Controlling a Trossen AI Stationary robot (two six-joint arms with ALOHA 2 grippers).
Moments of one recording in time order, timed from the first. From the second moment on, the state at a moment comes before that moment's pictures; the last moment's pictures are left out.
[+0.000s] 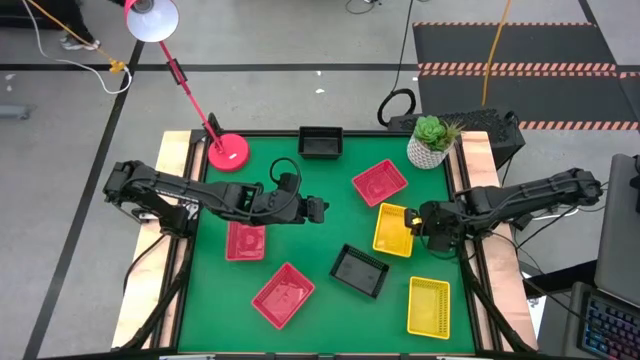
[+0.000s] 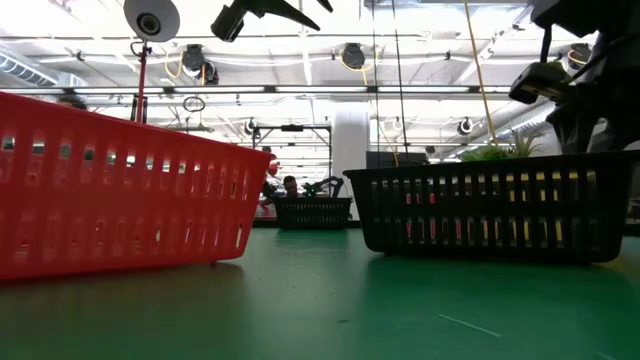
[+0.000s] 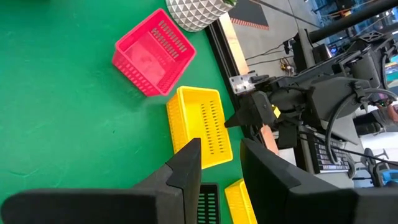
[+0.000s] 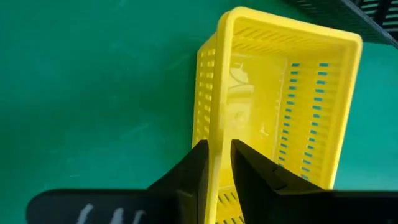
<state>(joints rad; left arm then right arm) -0.18 1.52 1.33 -0.39 -0.45 -1.29 0.14 0.78 0.49 -0.81 -0.03 -1.27</state>
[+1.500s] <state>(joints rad) -0.11 1.91 1.60 -0.22 -0.26 -1.09 0.25 0.84 0.67 -0.61 -0.19 0.82</state>
